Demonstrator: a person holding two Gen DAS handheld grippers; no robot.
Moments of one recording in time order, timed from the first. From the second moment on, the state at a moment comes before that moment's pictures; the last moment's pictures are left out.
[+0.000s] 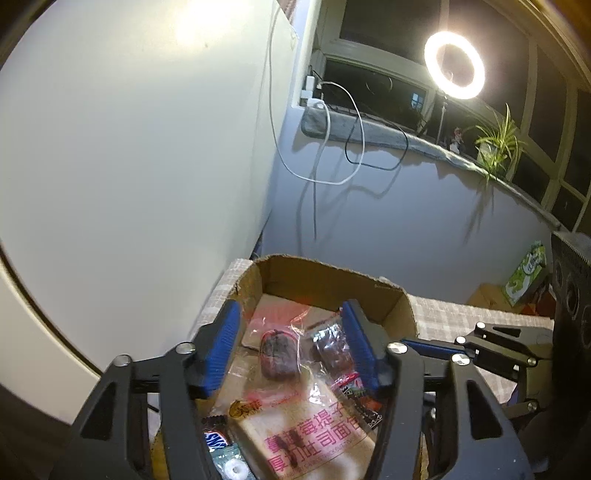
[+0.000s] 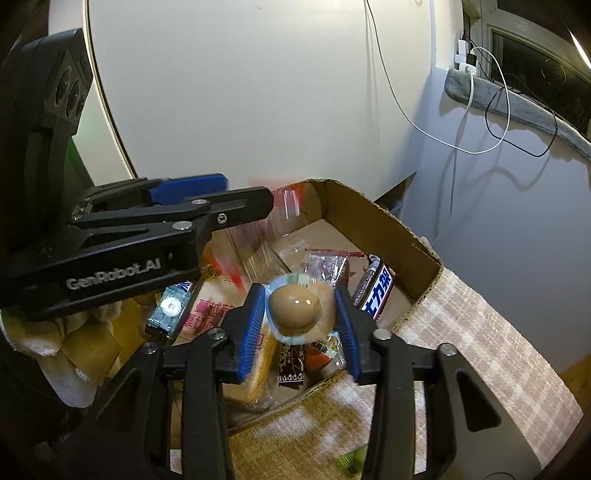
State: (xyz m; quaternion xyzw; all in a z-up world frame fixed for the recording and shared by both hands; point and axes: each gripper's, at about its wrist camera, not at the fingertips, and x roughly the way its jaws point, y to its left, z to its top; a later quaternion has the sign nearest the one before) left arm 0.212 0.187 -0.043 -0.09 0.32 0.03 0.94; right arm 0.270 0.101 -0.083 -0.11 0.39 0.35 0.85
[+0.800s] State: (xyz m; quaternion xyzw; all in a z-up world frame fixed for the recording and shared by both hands) left arm 0.199 0.171 -0.029 -0.08 0.29 0.02 0.95; right arm 0.246 0.086 -0.073 -0.12 0.38 0.33 0.85
